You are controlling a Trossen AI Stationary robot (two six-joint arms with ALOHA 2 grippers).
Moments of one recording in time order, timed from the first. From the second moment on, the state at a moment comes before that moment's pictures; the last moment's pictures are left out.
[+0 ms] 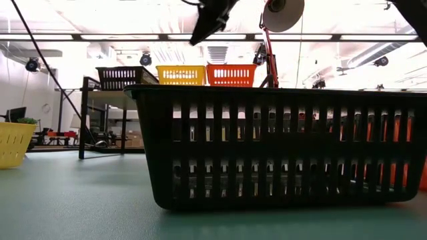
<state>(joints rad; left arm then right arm) -0.44 0.99 0.61 0.52 -0.67 0.70 -0.11 2.00 2.11 -0.94 0.16 -0.27</state>
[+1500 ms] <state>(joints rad) -0.44 0.91 0.56 0.52 -0.69 0.69 -0.19 2.18 2.21 -0.83 0.00 -0.41</state>
